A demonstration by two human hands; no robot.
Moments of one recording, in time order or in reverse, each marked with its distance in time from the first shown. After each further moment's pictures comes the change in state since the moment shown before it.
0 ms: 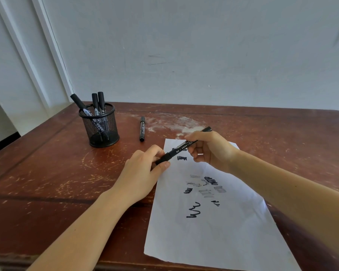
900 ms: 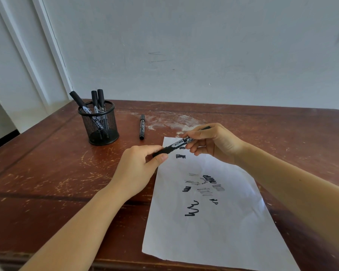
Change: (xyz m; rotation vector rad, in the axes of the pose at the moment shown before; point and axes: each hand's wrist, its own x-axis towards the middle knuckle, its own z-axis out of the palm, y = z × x) left_hand -0.001 0.008 -0.010 -0.125 0.135 0.037; right_hand -0.003 -0.014 -0.010 -0.060 -0.099 -0.053
